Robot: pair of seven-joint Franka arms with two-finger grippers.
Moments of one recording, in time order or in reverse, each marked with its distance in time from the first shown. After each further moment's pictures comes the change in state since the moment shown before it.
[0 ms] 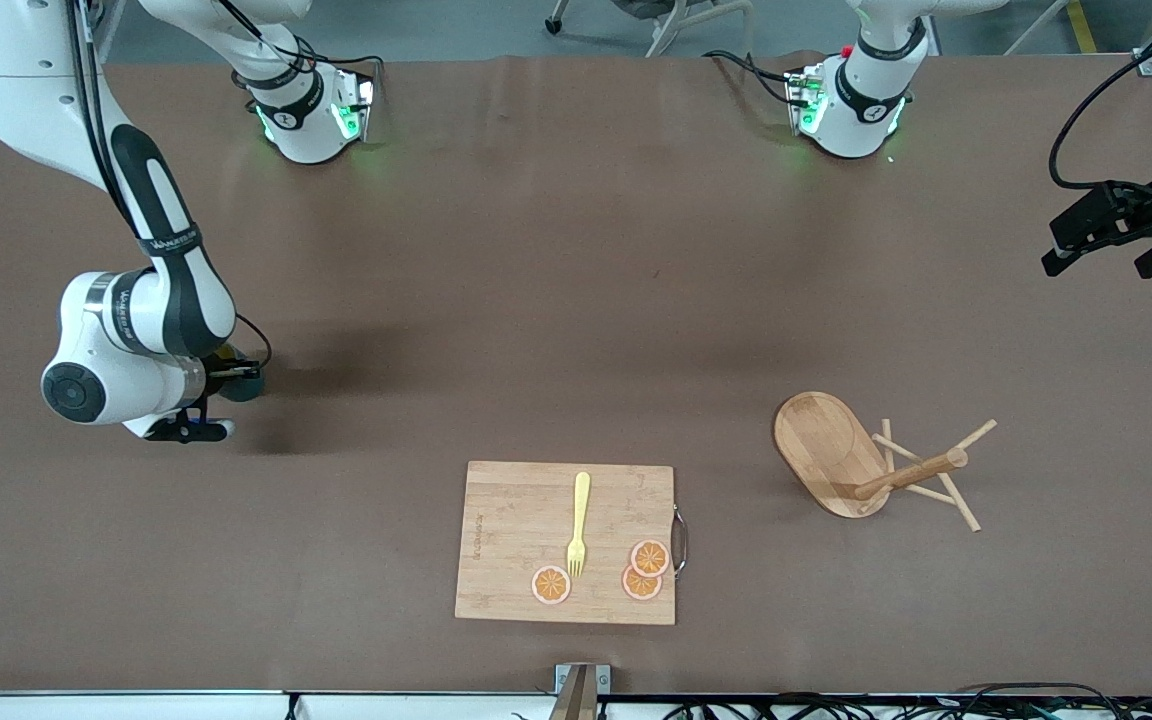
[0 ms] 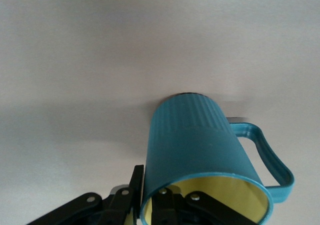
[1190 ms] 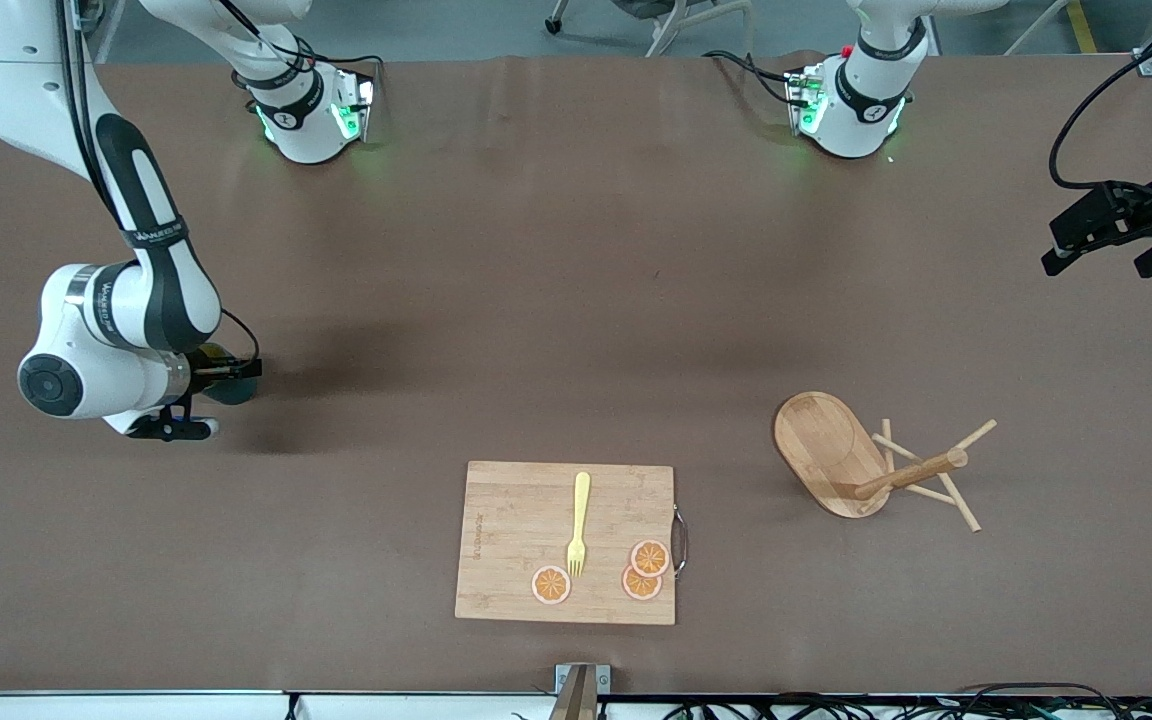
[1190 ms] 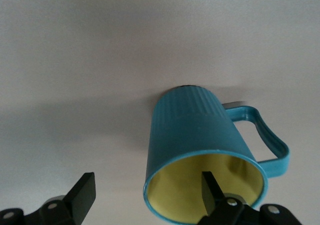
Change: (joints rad) left arm 0.001 0.000 0.001 -0.002 0.000 -0.004 0.000; right arm -0.026 -0.023 -0.007 -0.009 -0.002 0.007 -0.001
